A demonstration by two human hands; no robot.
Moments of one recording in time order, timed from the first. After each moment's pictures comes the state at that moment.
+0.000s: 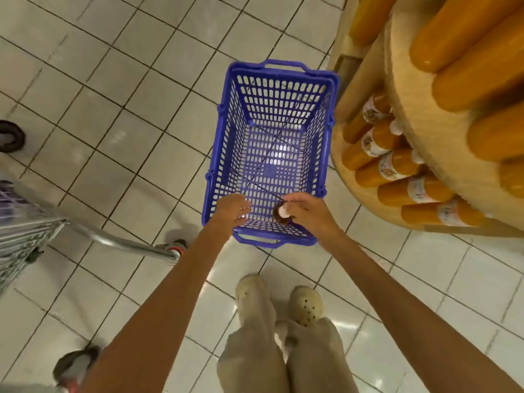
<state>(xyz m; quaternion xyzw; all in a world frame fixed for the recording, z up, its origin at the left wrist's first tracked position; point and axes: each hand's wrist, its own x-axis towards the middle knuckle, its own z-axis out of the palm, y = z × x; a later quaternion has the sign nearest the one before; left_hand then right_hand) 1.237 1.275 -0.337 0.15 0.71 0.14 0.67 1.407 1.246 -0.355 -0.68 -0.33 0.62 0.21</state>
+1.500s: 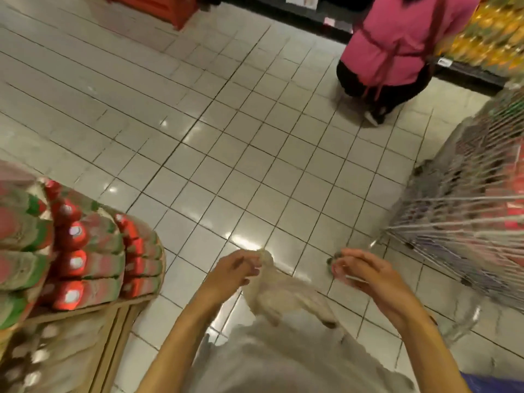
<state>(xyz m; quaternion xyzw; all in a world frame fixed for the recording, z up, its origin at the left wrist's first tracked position) 0.711 0.336 0.114 -0.19 0.70 0.59 0.35 0.746 0.609 0.101 -0.31 -0.66 0.66 -0.21</state>
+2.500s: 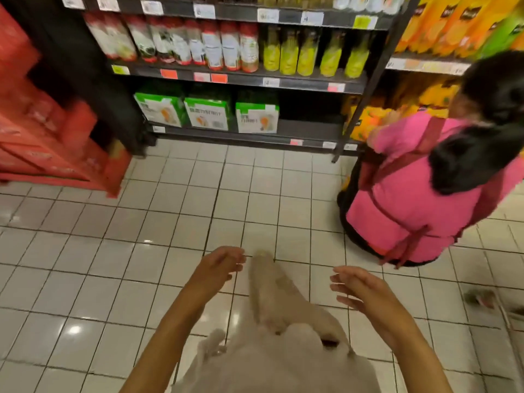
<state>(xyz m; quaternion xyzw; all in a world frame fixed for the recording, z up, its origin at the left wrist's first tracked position) -0.361 0.363 0.156 -0.04 0.77 0.52 0.38 -0.205 0.596 0.114 -0.41 -0.59 0.69 -0.06</state>
